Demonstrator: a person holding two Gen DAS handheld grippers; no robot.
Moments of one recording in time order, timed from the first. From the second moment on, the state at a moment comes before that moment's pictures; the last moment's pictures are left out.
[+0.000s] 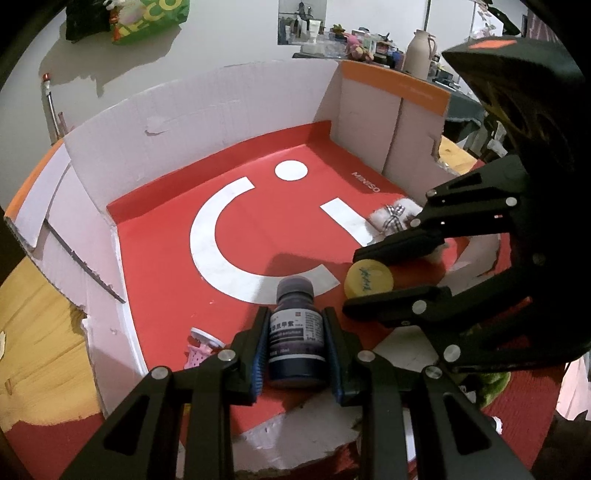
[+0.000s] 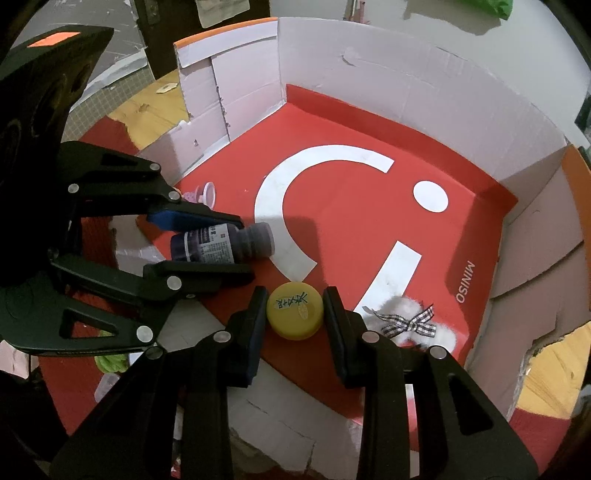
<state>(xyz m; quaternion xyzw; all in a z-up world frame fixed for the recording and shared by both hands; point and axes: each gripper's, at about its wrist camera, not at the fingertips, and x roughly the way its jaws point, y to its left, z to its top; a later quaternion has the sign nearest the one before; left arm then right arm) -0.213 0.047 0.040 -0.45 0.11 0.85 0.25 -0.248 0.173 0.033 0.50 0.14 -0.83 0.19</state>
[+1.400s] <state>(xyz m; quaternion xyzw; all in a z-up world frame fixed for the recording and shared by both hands) -0.215 0.047 0.042 -0.46 0.13 0.84 0.25 -0.251 0.170 0.034 0.50 0.15 -0.83 0.19</state>
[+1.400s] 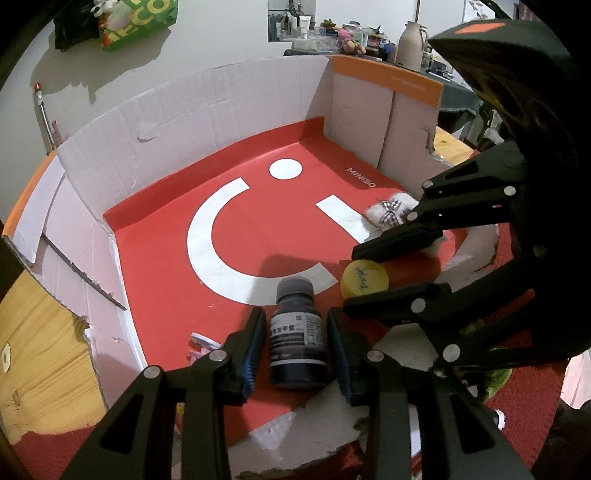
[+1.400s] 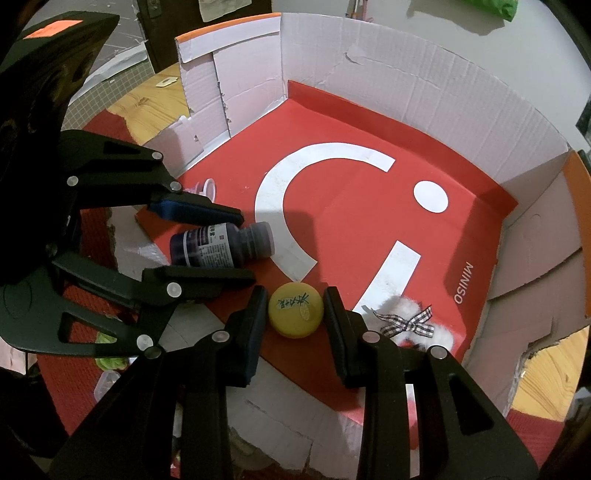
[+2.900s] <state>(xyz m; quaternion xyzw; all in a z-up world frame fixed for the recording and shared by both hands) -0.046 -0.009 0.160 -0.23 0.01 0.96 0.14 -0.069 0.172 0.172 0.28 0.06 -0.95 0.07</state>
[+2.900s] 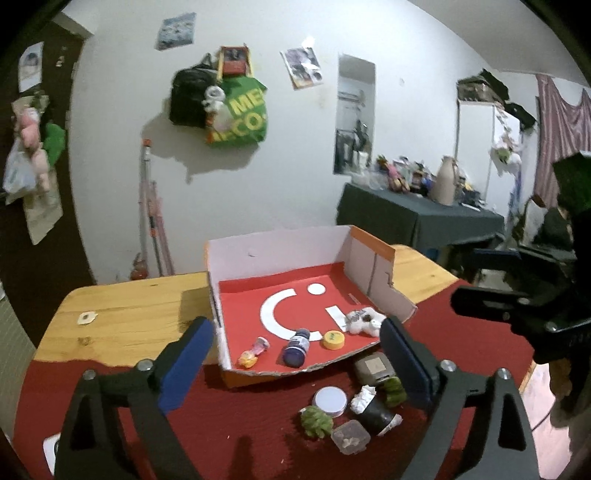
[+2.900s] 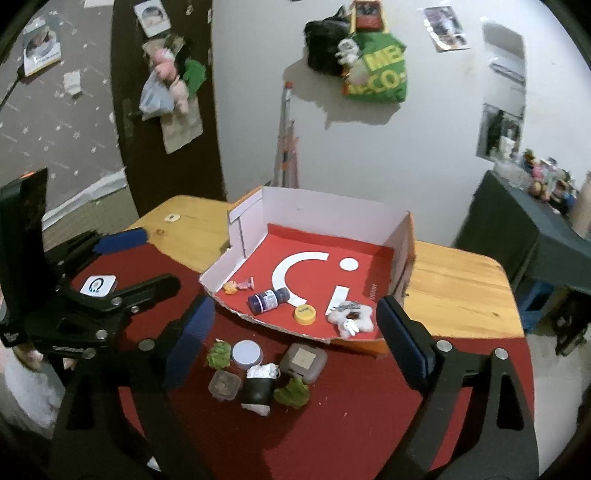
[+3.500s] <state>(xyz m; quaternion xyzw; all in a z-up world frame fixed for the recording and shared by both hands) -0.011 0.001 0.097 -0.26 -0.02 0.96 0.11 -0.034 0.178 0.089 0.29 0.02 -0.96 0.01</state>
